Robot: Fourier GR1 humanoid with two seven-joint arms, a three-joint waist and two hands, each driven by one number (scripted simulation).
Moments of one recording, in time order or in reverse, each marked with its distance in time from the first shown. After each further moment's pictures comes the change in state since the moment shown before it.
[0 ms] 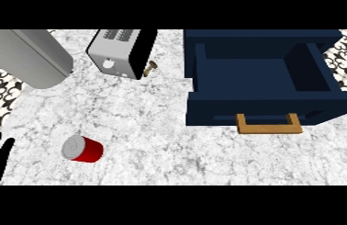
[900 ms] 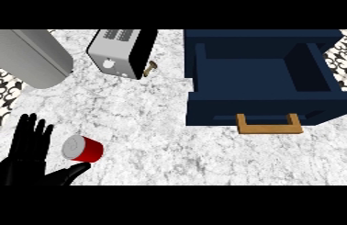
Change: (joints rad) left arm -0.096 -0.006 -0.036 0.402 -0.021 0.040 -0.270; right arm 0.017 0.040 -0.131 -0.018 -0.055 0.129 0.037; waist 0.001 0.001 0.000
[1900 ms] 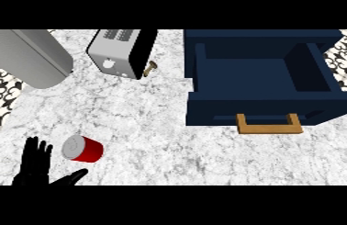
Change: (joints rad) left arm 0.001 0.030 0.146 0.464 0.085 -0.105 -0.383; right arm -0.022 0.058 -0.080 -0.019 -0.008 0.080 0.047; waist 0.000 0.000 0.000
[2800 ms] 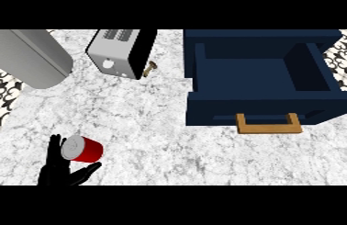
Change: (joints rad) left arm -0.173 0.003 0.051 0.407 0.044 -0.087 -0.198; right arm -0.008 -0.001 -0.106 -0.026 -0.105 0.059 0.080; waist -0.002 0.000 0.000
